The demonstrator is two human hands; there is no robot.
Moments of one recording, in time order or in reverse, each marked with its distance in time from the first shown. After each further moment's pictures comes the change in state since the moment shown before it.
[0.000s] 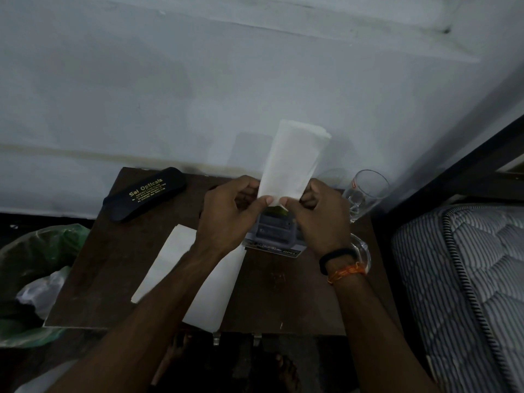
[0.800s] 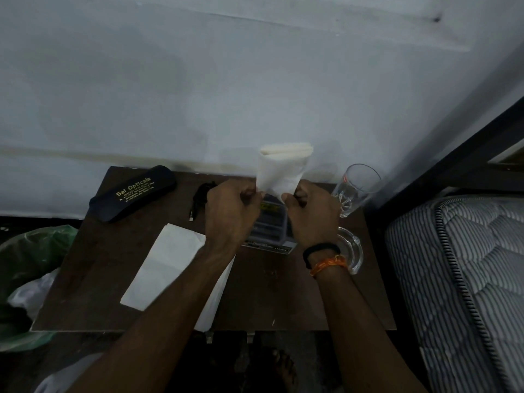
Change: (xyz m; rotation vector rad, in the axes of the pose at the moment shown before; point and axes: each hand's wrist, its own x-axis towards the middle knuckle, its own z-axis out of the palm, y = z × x) left_hand 0.009 -0.015 0.034 0.245 0.067 -0.101; right_hand 0.002 0.016 0.012 -0.114 0.081 0.020
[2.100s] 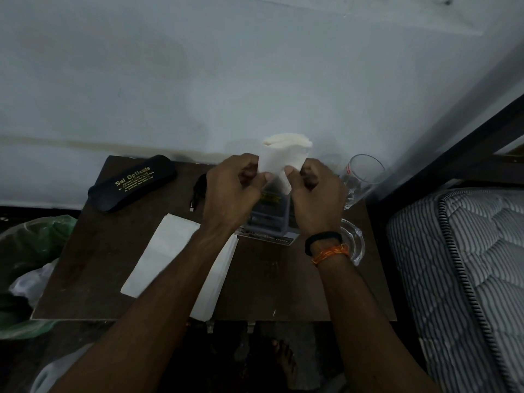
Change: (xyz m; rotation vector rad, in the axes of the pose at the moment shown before) left_hand 0.009 0.012 -0.010 -0.157 0.013 0.066; right_hand 0.005 -0.009 -0.001 0.186 0.139 -0.003
